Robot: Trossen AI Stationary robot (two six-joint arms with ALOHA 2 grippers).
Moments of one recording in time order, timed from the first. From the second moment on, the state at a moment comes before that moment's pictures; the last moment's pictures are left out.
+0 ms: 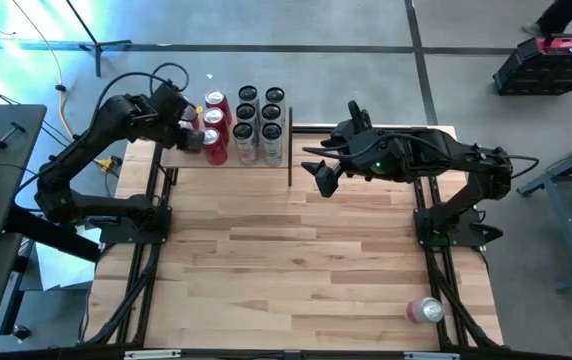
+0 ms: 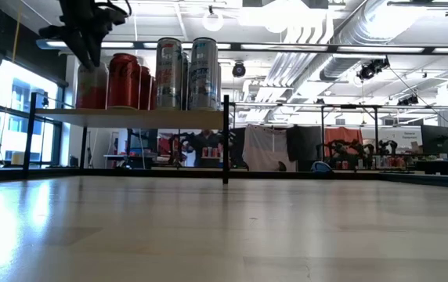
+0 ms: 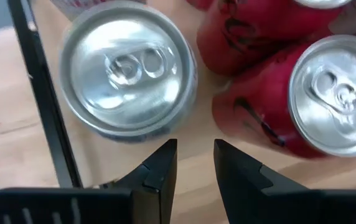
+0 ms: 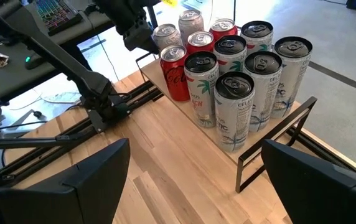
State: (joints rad) left arm 0.77 1.14 1.37 -1.40 -0.13 -0.51; right arm 0.12 1.58 2.03 -1.03 0.51 0.55
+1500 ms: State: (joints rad) left arm 0.80 1.11 1.38 -1.29 -0.16 -0.44; right arm 0.12 1.58 2.03 -1.03 0.54 0.56
